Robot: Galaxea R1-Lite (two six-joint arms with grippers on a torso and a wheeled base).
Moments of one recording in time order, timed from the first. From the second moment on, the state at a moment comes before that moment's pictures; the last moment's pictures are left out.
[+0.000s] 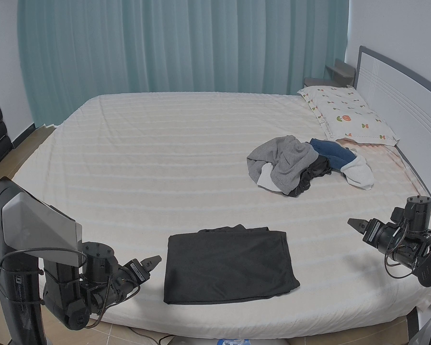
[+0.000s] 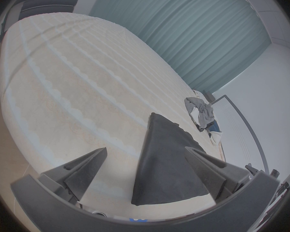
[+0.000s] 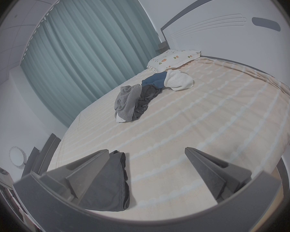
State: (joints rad) left arm -0.38 2.28 -0.16 -1.55 0.04 -0.88; right arm 0.11 1.77 -0.22 -1.09 -0.03 0.55
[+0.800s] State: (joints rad) left arm -0.42 2.43 -0.38 -1.55 0.00 -0.78; right arm 0.15 1.78 -0.22 -1.09 -0.03 0.56
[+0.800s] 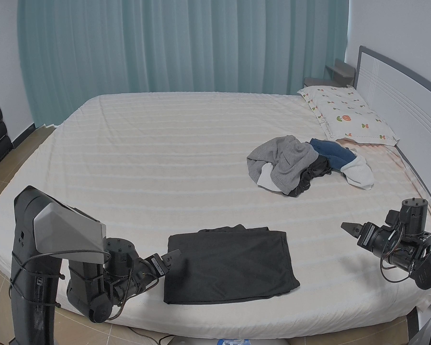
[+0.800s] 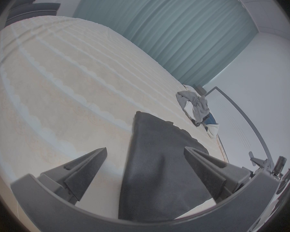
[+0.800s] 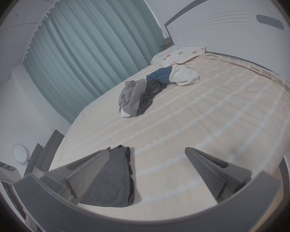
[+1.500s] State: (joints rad) left arm -0.47 2.47 -0.43 -1.53 0.02 -0.74; right arm 0.15 1.79 -0.21 -1.10 -0.01 0.56
